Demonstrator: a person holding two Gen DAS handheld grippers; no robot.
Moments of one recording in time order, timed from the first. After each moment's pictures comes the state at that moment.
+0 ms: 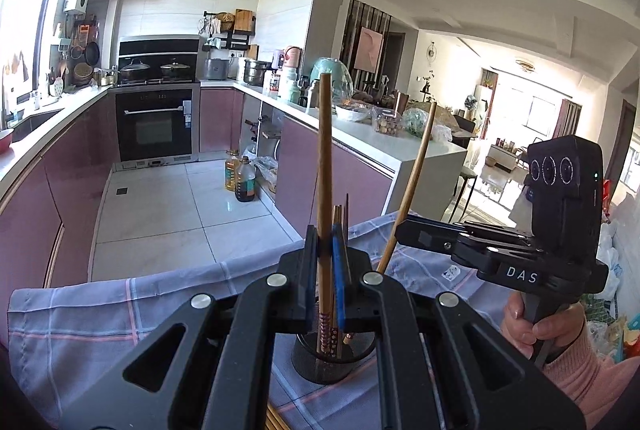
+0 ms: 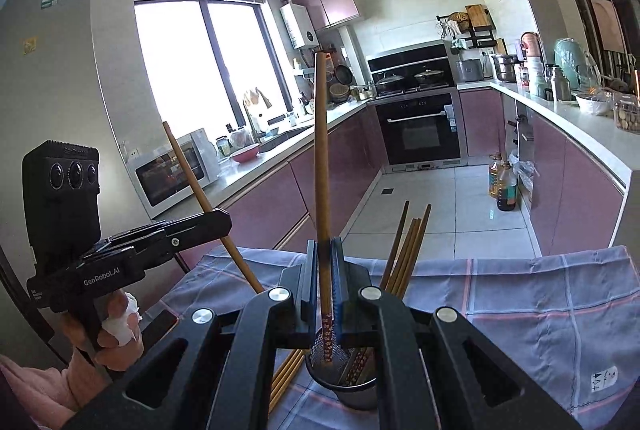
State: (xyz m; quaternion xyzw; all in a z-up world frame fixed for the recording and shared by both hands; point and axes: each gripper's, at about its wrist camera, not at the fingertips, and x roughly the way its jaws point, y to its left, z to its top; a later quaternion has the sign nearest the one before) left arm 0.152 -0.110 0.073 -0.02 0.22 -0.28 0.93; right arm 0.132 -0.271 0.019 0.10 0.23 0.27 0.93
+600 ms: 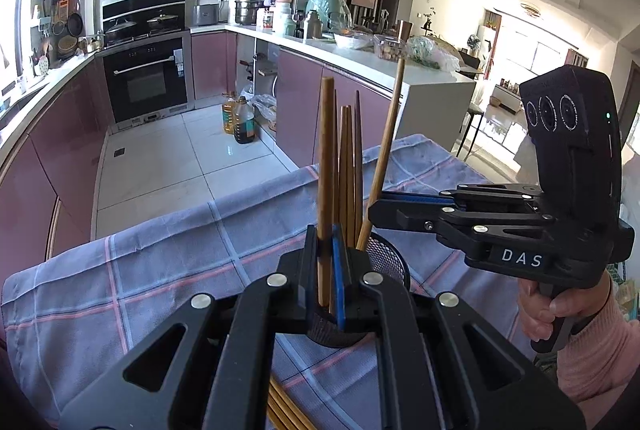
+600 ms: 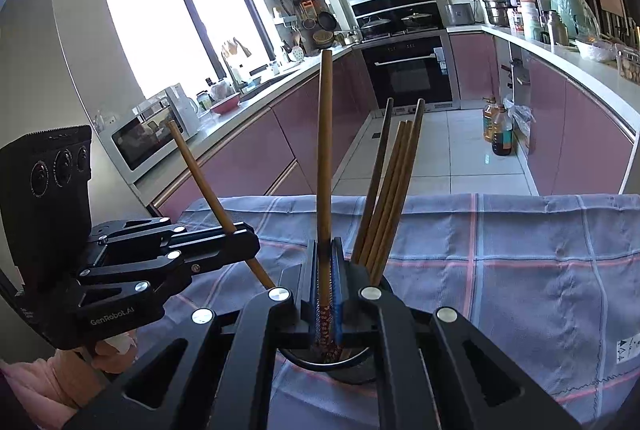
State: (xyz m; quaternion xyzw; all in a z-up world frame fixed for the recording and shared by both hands) left arm 0.185 -0.142 0.011 0.04 0.33 -0.28 0.90; right arm 0.164 -0.253 -0.033 0.10 0.33 0.26 0.90
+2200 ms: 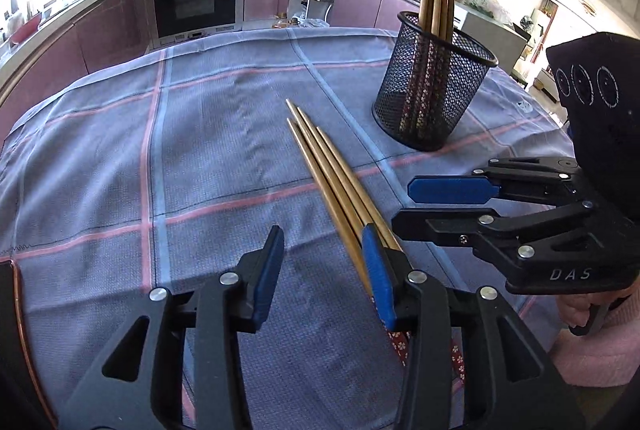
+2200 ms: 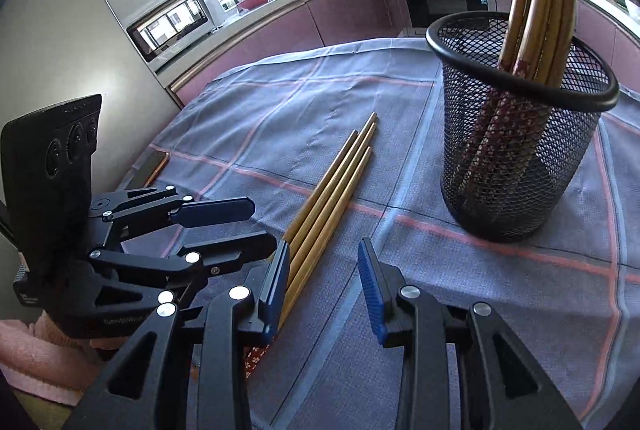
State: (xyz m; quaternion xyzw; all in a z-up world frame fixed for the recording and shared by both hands) left arm 0.119 -0.047 -0.136 0.01 0.44 -0.19 0.88; right arm 0.097 -0.153 -0.134 0.04 0.45 0.32 0.84
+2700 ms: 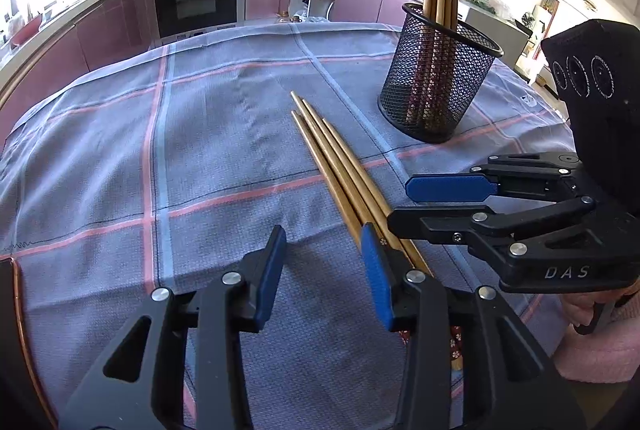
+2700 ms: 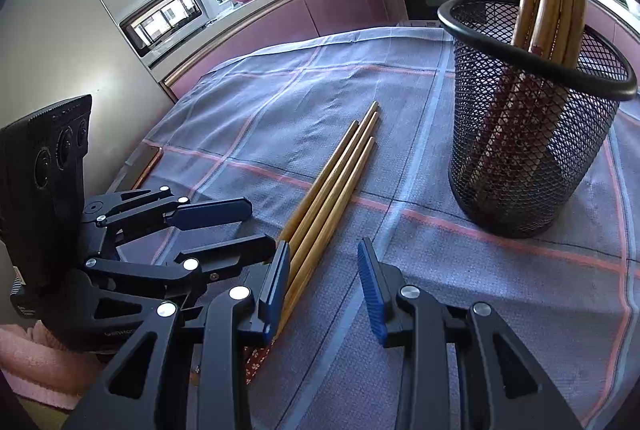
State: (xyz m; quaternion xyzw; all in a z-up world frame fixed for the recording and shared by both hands) left arm 0.118 -0.043 -0.141 0.02 0.44 -0.19 0.88; right arm 0.102 -0.140 -0.140 0.04 0.46 0.30 0.84
